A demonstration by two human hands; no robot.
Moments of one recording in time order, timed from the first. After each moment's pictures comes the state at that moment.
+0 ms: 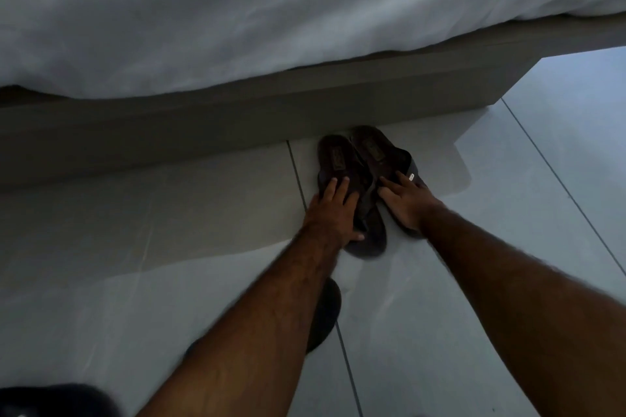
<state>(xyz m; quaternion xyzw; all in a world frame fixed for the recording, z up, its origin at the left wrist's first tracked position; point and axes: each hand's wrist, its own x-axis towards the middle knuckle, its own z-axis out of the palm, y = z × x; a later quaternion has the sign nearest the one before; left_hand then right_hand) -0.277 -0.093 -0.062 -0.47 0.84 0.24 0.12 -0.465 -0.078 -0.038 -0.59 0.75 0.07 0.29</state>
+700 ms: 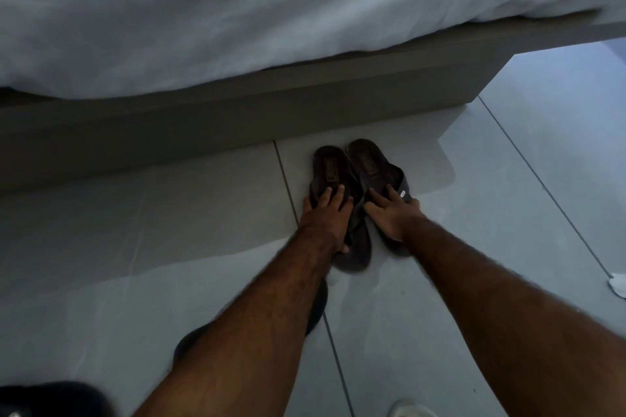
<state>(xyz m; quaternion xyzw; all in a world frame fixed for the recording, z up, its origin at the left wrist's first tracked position) -0.286 -0.072 -0.061 -0.44 0.85 0.22 0.18 -0.453 -0.041 -0.029 -0.63 0.70 0.21 0.27</state>
